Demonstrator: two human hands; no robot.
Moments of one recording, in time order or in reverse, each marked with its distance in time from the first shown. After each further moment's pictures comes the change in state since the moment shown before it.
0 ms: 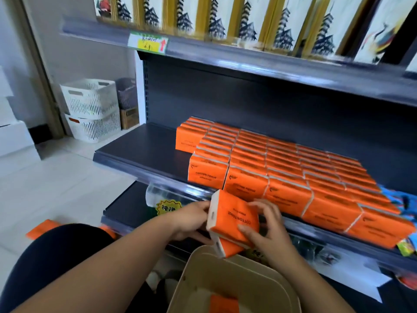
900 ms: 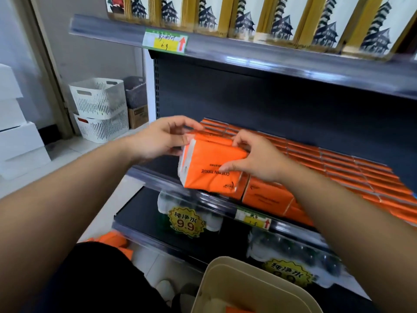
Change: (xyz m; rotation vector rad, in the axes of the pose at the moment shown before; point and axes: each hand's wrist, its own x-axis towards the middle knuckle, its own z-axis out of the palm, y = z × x) left_hand -0.037 0.115 -0.154 0.210 0.230 0.545; right_hand 0.167 -0.121 0.004 -0.131 -0.191 -0.270
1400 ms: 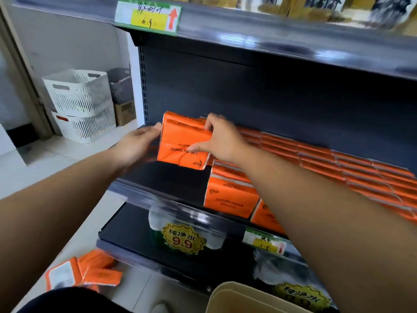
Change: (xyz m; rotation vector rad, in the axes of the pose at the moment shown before) left_hand 0.069 -0.087 -0.052 -0.104 0.291 -0.199; right_hand 0.125 0.017 0.054 -0.266 0.078 0.093
